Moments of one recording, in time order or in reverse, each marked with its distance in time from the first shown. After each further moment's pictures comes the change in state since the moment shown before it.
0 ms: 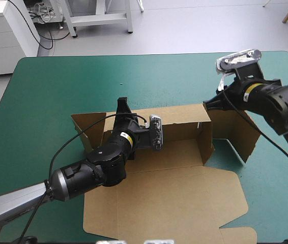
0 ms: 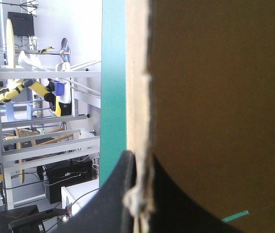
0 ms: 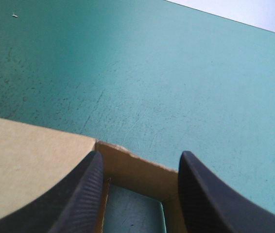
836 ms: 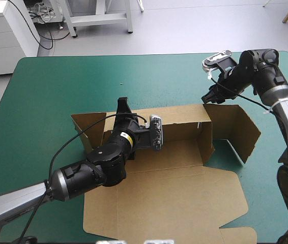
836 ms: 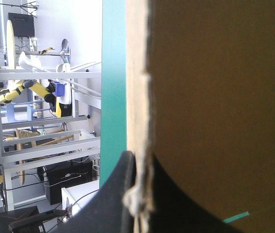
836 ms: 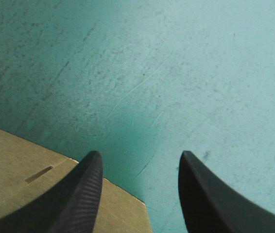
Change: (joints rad) left arm 0.000 0.000 0.000 0.003 -0.005 0.000; right arm -0.247 0.477 -0.237 0.307 0.166 -0.481
